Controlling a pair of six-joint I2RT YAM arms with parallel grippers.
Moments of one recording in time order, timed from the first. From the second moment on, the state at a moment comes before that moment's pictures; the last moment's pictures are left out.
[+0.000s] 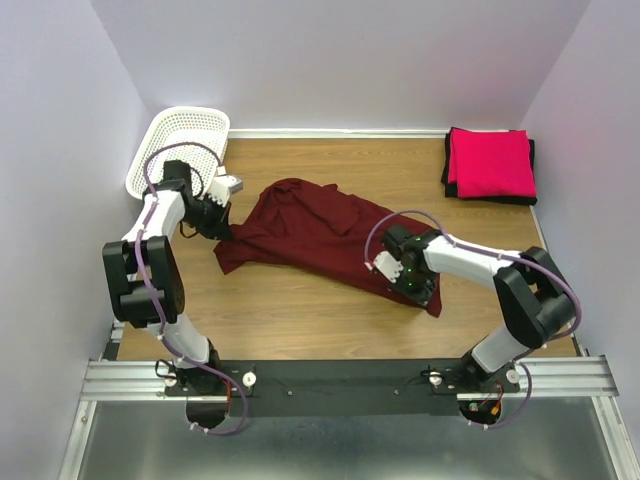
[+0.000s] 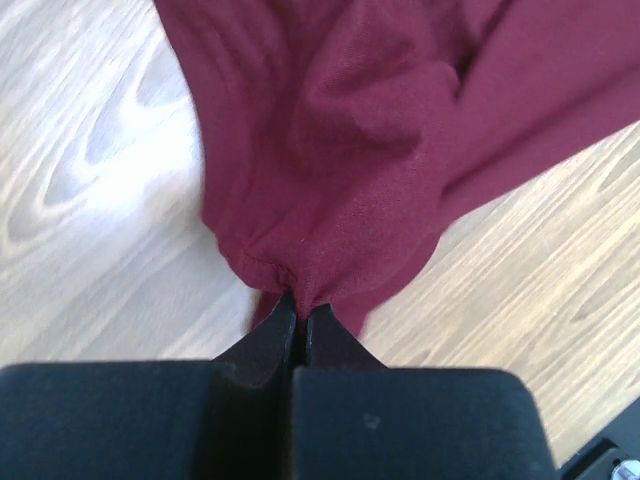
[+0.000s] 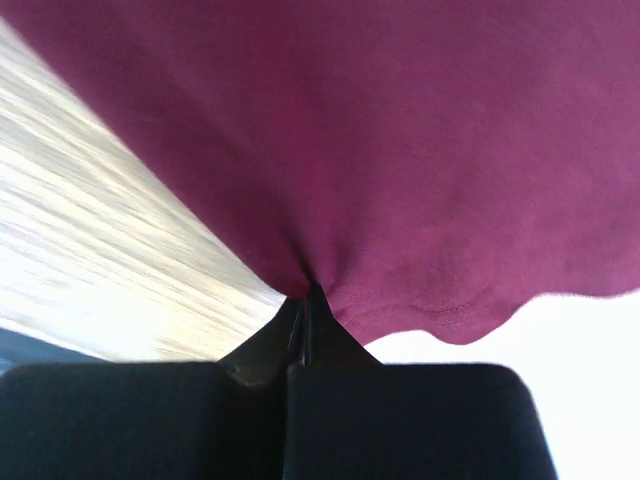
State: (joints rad) left arm 0.14 1.70 1.23 -0.80 0.59 0.69; right arm 0.63 1.61 0.88 -0.87 0.06 -0.39
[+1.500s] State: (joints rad) left arm 0.18 1.96 1.68 -1.02 0.60 0.82; right arm 0.38 1.82 1.27 -1.00 0.00 -0.60
